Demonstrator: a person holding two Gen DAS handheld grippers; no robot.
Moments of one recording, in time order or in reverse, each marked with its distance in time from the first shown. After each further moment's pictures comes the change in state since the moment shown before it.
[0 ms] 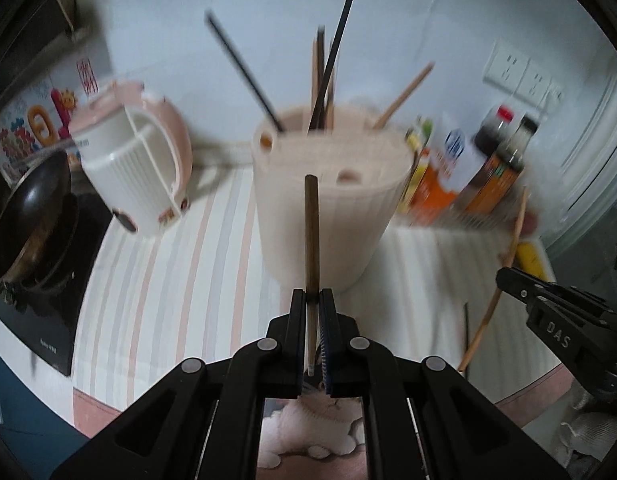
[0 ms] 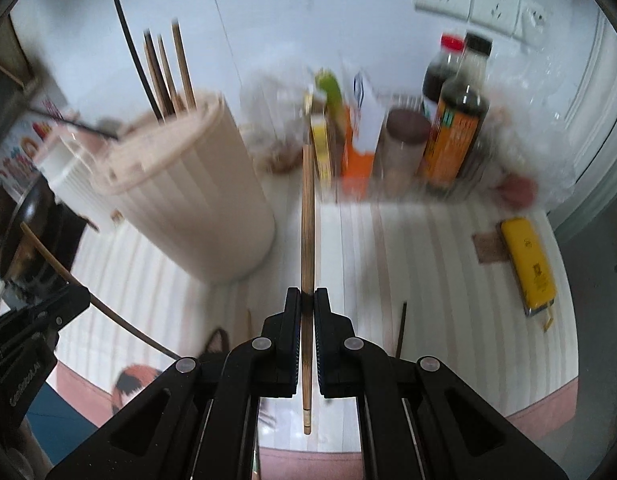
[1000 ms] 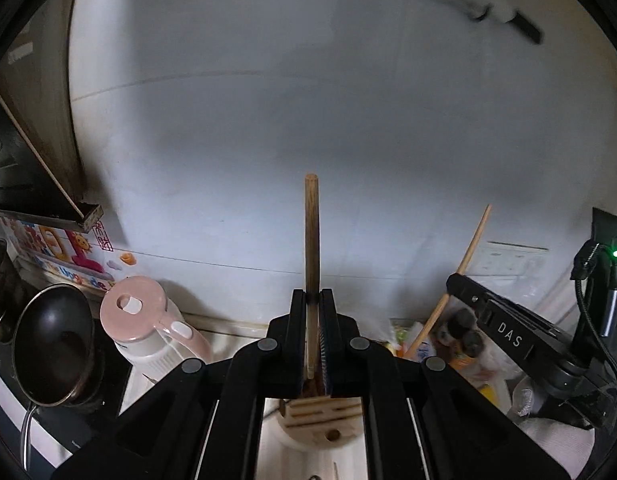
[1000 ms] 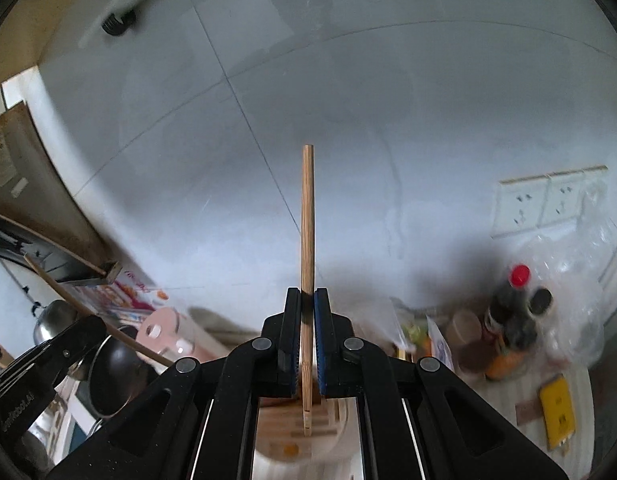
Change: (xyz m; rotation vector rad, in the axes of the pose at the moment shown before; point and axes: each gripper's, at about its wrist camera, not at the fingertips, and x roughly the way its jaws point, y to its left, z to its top) left arm -0.082 0.036 0.200 -0.057 -0.278 -0.030; right arm -0.108 0.052 0.221 0.052 -0.354 0.242
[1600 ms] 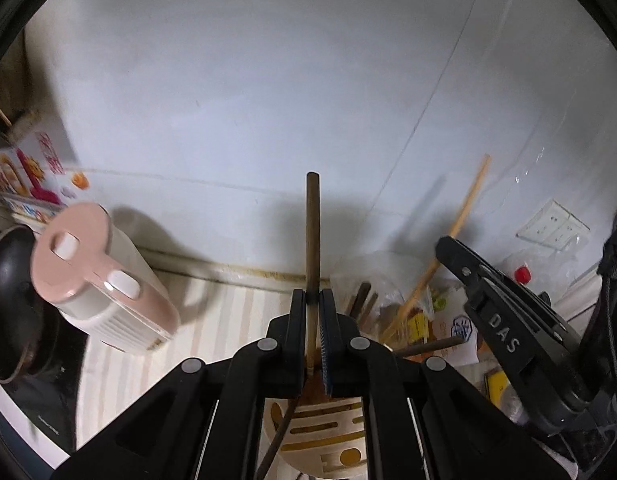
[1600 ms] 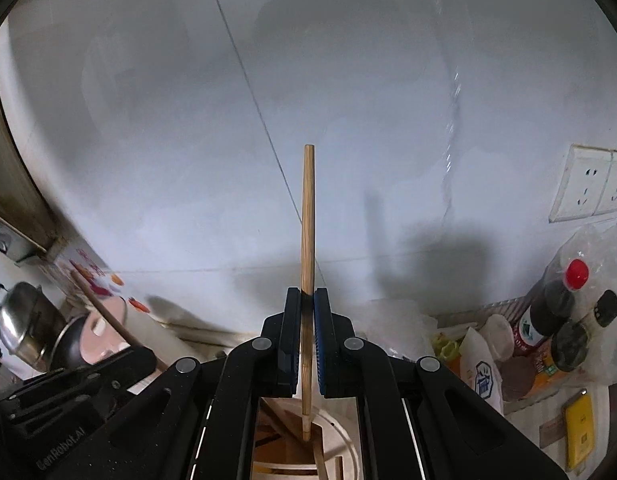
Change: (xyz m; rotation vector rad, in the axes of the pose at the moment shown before) left arm 0.125 0.022 -0.036 -0.091 0.260 -0.041; right arm 0.128 0.009 -0.029 -0.049 0.071 -0.053
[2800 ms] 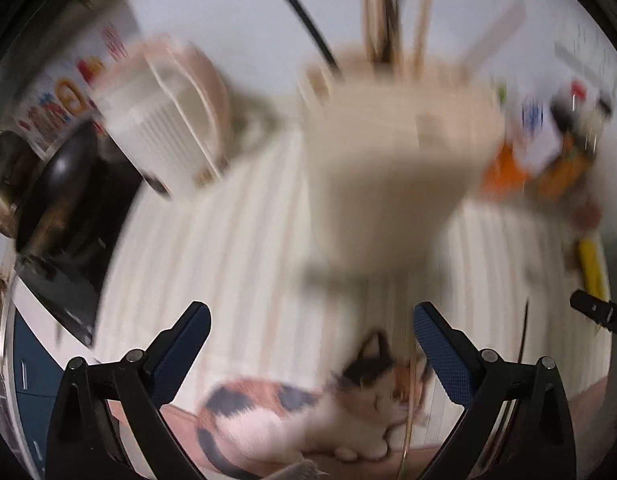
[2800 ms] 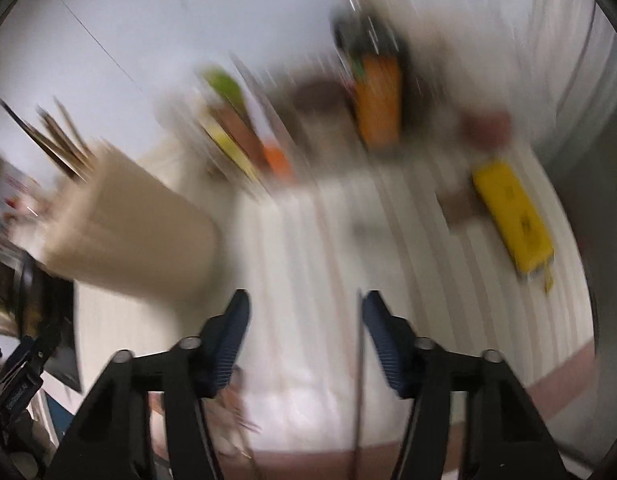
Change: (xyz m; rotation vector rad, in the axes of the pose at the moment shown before) left arm 0.030 -0.012 -0.220 0.083 0.205 0.299; right arm -0.075 -0.192 -0.214 0.256 0.445 -0.206
